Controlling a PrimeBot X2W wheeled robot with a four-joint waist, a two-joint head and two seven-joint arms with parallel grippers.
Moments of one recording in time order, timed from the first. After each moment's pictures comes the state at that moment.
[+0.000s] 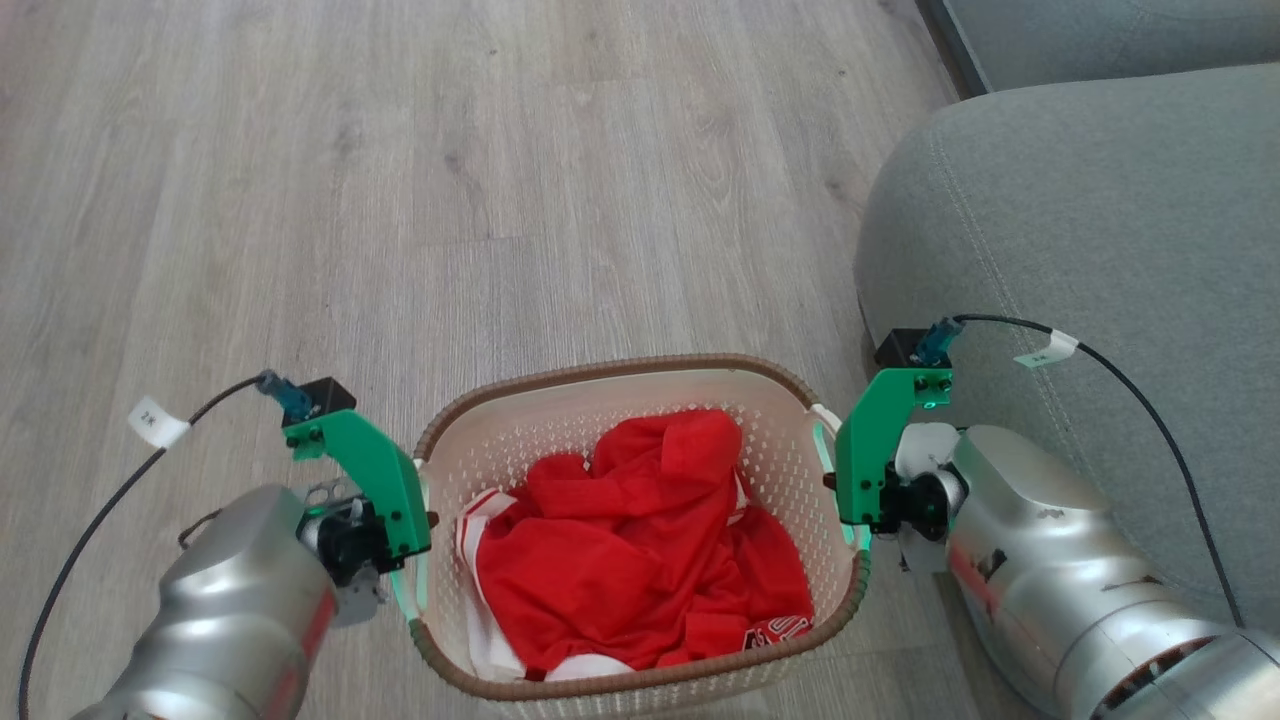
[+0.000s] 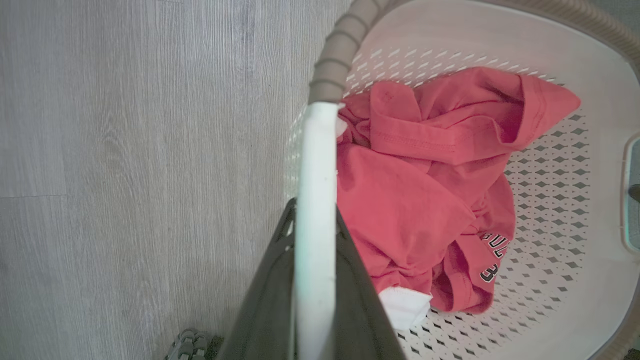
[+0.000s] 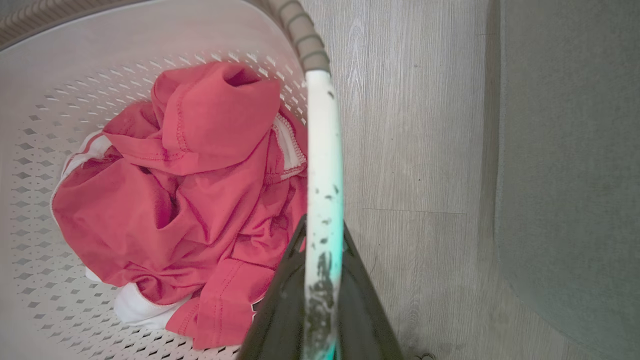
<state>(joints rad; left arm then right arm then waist) -0.73 0.13 -0.79 1.27 -1.13 -0.13 0.45 -0.81 -0.01 0.61 1.28 0.81 0.14 0.42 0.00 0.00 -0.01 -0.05</state>
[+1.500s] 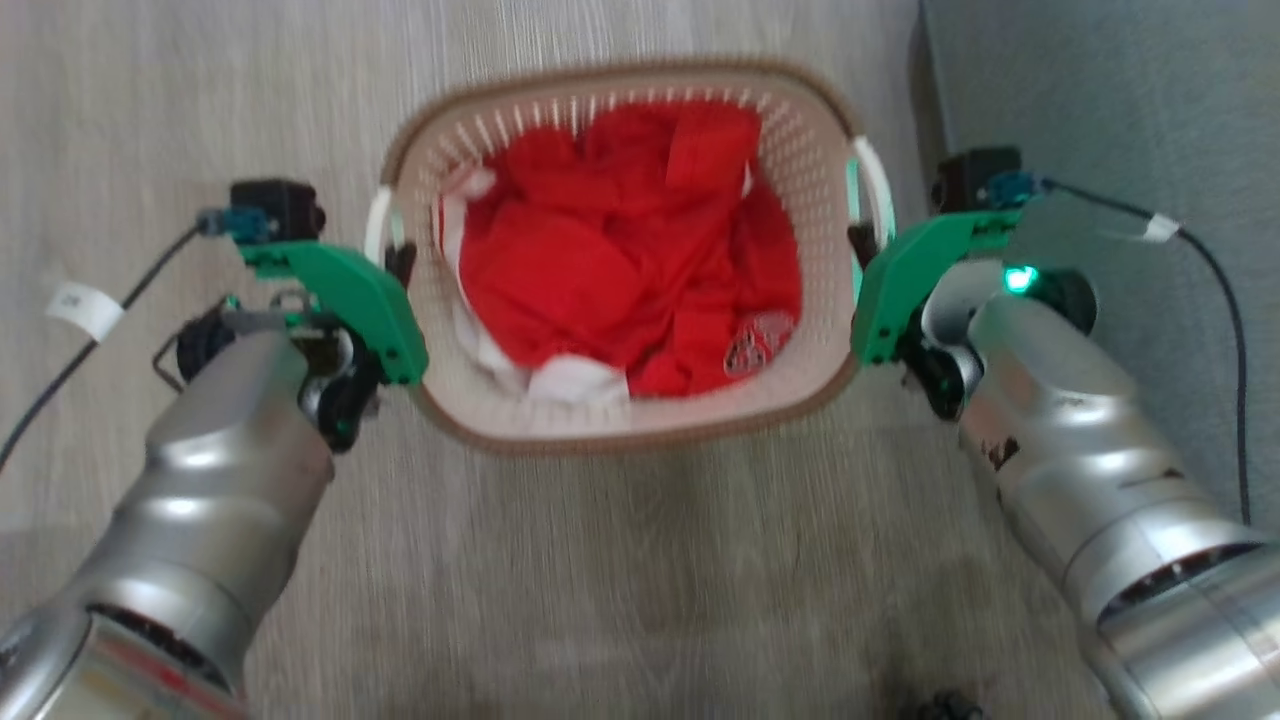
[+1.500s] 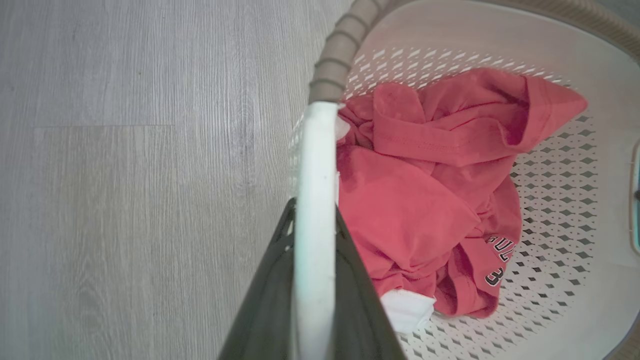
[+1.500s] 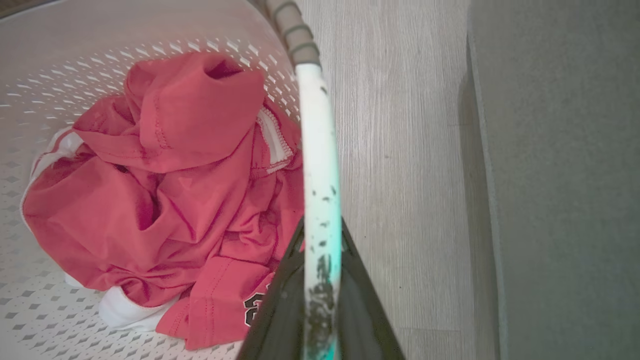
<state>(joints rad) -0.92 0.15 -0.86 1.18 -1.05 -0.14 -0.07 -0.98 -0.01 0.46 1.28 0.60 0.15 -0.07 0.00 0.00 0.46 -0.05</state>
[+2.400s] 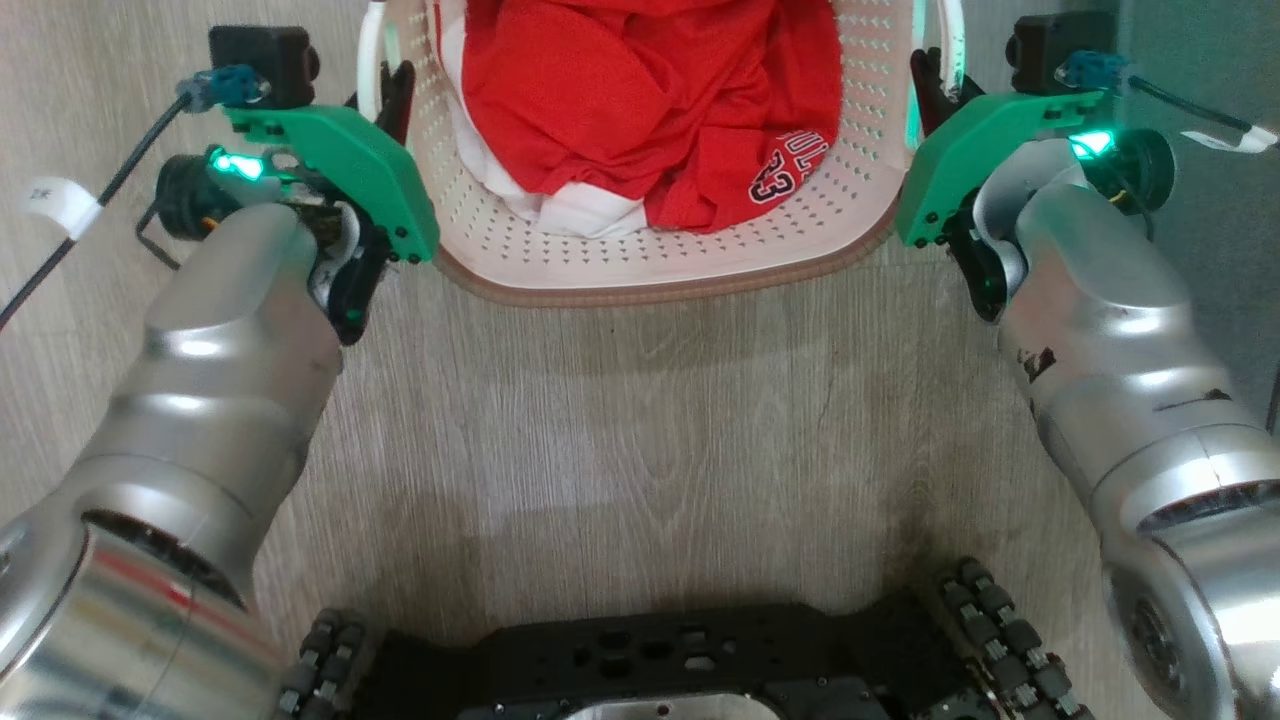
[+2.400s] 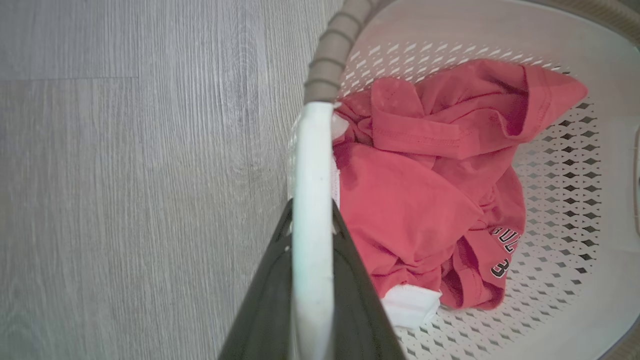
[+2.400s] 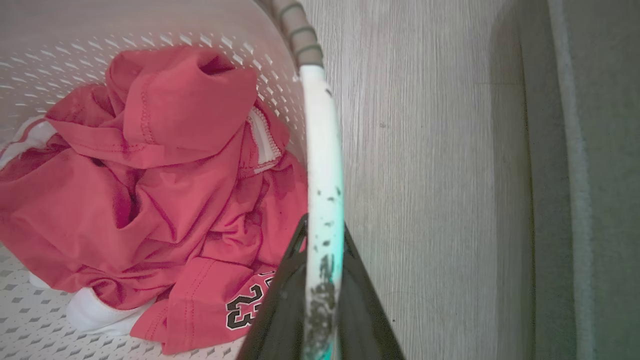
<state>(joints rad) -1.11 0.11 -0.89 1.23 -0.97 -0.14 -0.24 -1.11 -0.02 0.20 1.28 0.29 0.15 -0.25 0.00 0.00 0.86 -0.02</state>
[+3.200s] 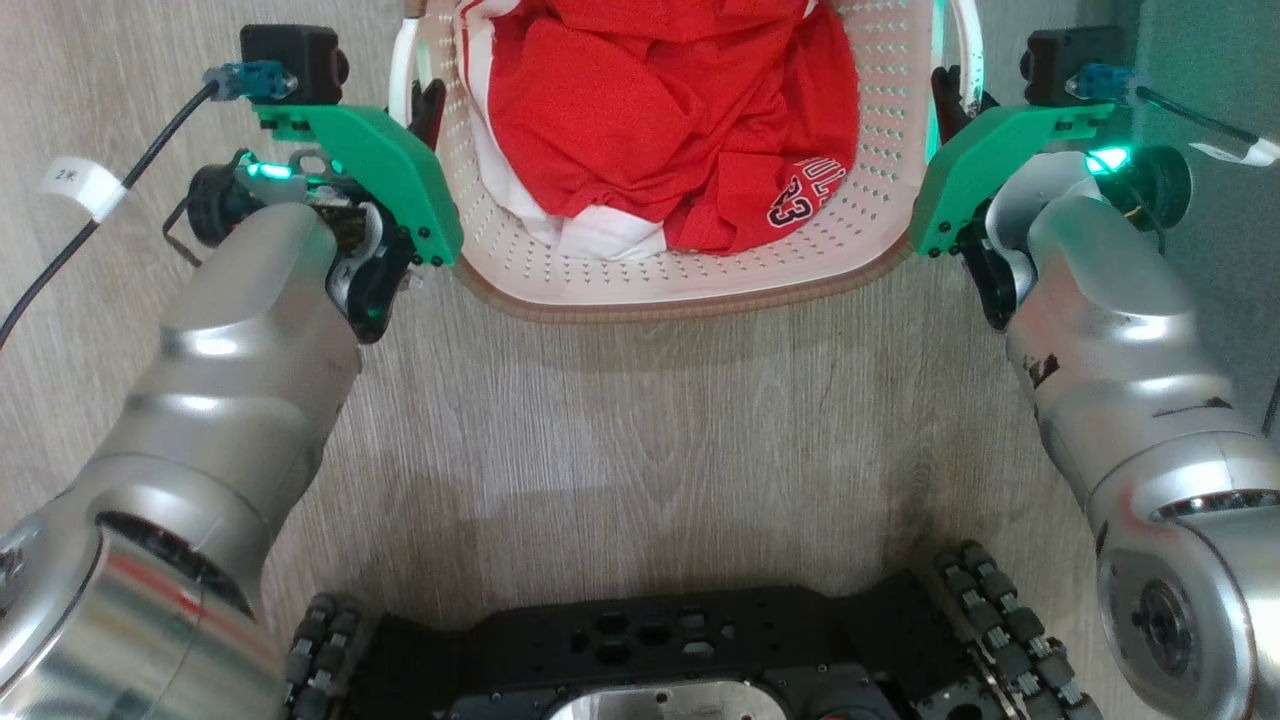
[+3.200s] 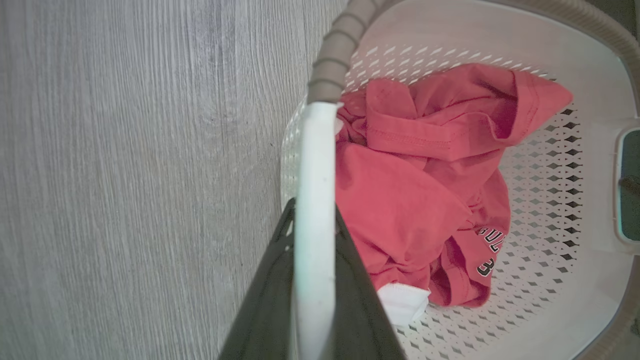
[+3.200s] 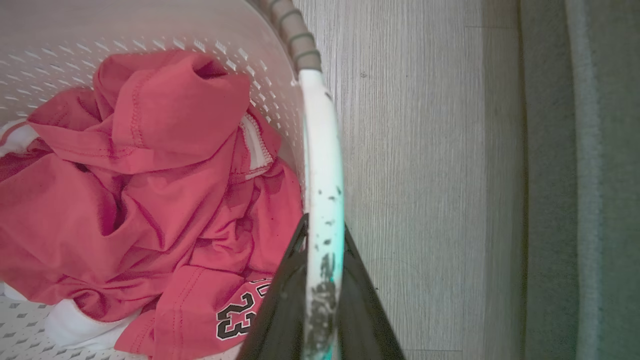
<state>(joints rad) -1.11 0.10 -0.93 1.19 -1.05 -0.13 -0.16 -1.10 -0.01 -0.03 1.30 0.06 0.15 -0.24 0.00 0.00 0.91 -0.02</state>
